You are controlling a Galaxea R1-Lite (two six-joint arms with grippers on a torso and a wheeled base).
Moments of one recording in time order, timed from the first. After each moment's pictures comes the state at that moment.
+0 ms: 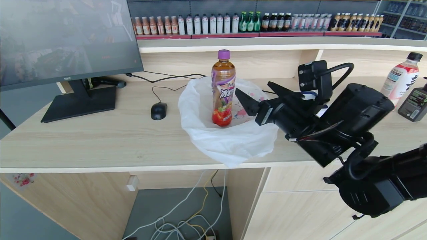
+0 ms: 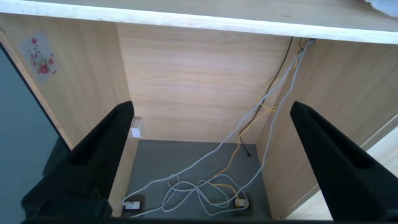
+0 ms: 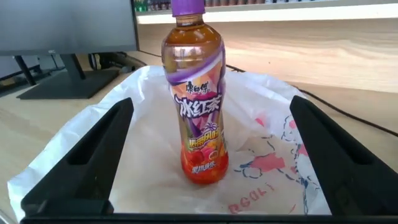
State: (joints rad) left arm 0.00 0.00 0.00 0.00 0.00 -0.01; right arm 0.61 1.85 -0.86 -1.33 -0.07 -0.02
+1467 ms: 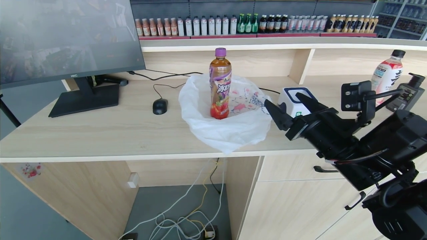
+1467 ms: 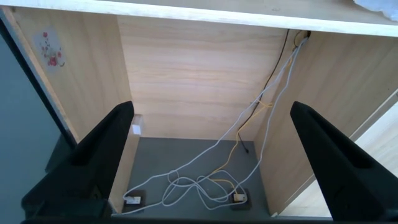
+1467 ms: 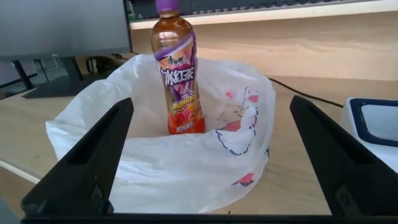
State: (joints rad) left arm 0.00 0.00 0.00 0.00 0.00 -0.01; right arm 0.50 1.78 -0.58 -1.57 -0.02 0.02
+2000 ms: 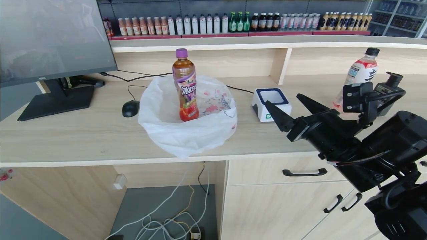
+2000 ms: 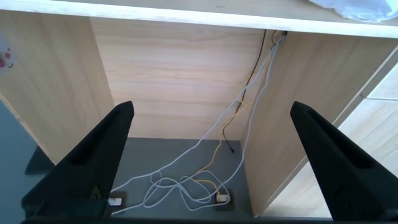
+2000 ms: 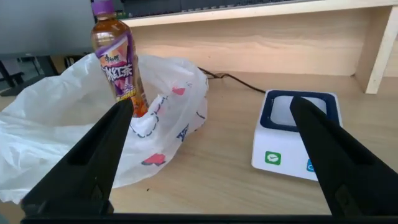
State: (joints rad) left arm 0.00 0.00 0.00 0.00 0.00 -0.01; right arm 0.50 1.78 -0.56 -1.57 -0.02 0.02
